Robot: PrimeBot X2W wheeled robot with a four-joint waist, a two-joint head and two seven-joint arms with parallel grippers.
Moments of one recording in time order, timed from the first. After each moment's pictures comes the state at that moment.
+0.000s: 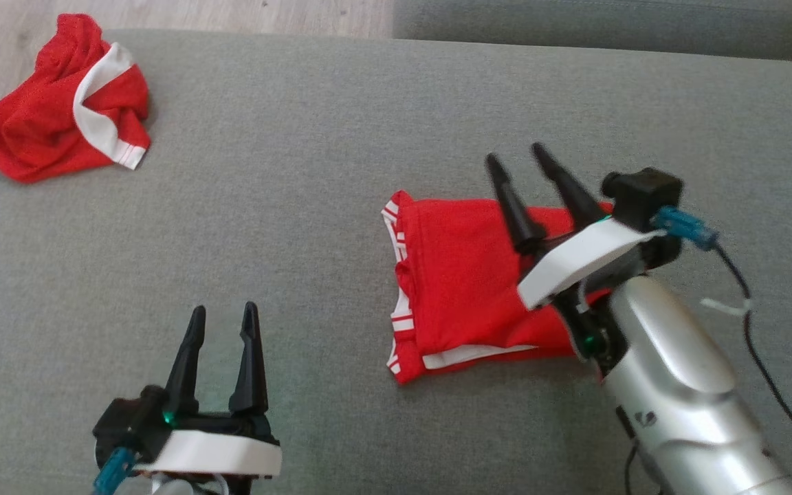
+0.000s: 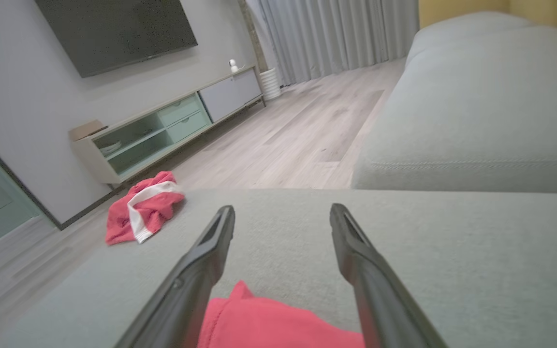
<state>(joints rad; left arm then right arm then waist) 0.00 0.14 -0.30 0.12 -0.48 0.02 -0.24 -0.52 -0.06 0.42 0.53 0.48 0.12 -0.10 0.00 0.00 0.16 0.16</state>
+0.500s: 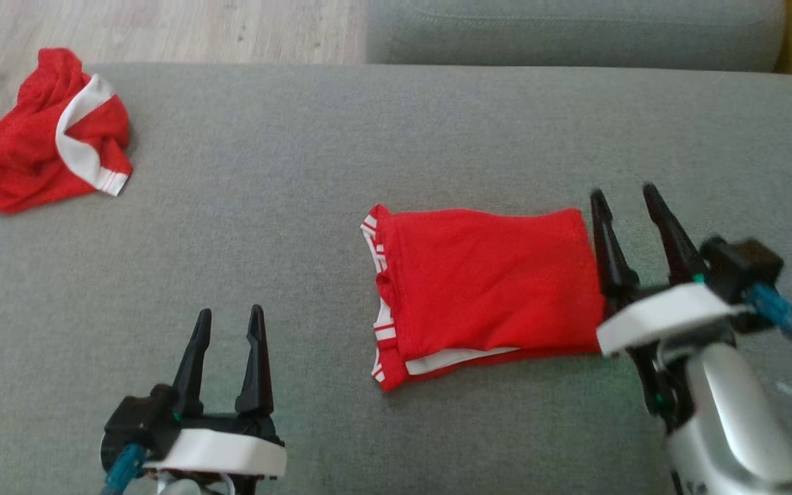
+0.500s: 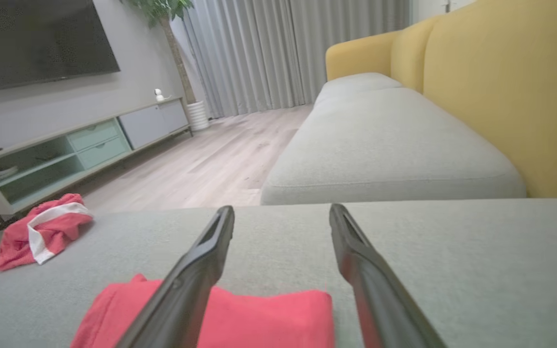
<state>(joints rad) -0.02 0.14 -0.32 0.15 -0.47 0.03 -0.24 -0.30 -0.06 0.13 0.33 0.25 0.12 -0.12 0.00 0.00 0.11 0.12</state>
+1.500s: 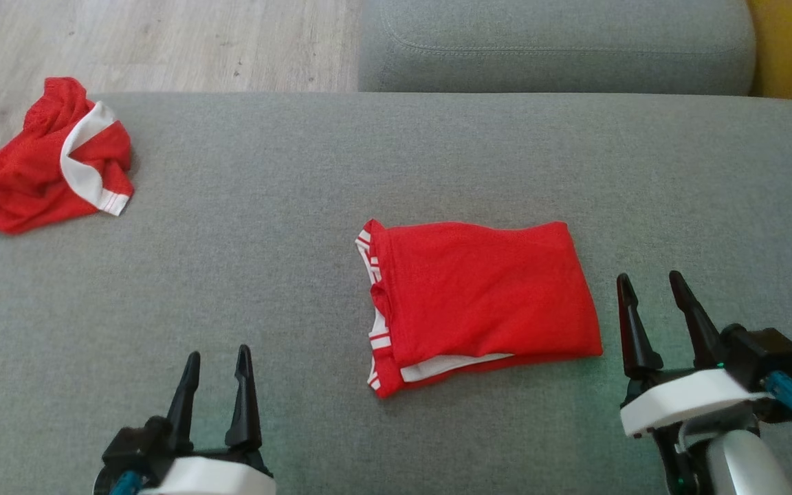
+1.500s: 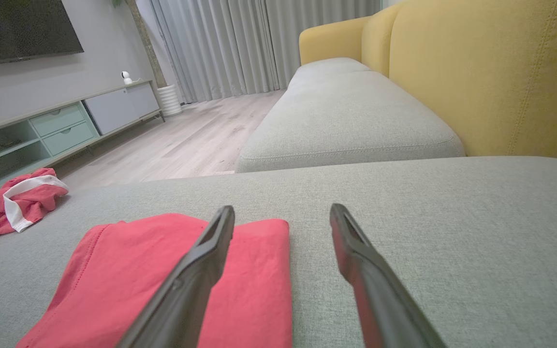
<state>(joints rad) 0.03 0.14 -0.29 0.25 -0.48 0.03 -0.25 -0.03 -0.05 0.04 0.20 0.19 0.12 -0.12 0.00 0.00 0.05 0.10</state>
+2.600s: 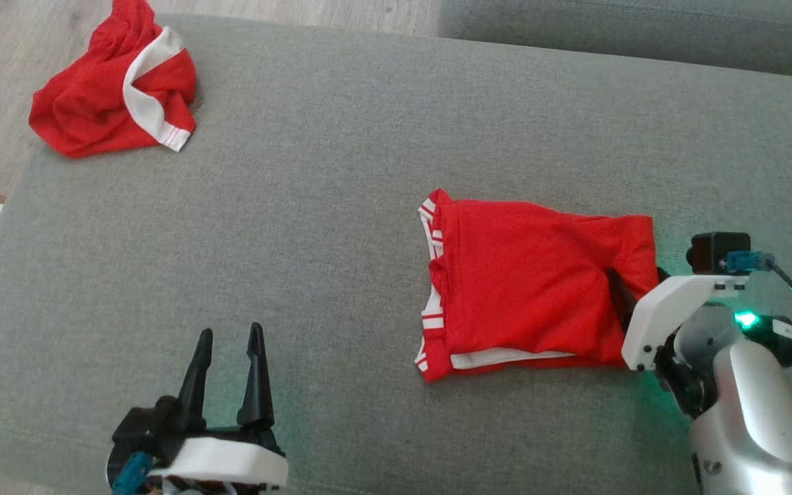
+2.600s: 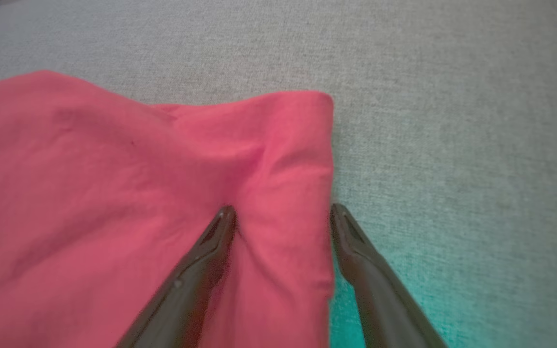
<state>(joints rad) -0.01 0.10 -0.29 0.25 -0.46 0.02 -0.25 -0.31 -0.05 -0.06 0.47 0.12 0.12 0.43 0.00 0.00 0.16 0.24</state>
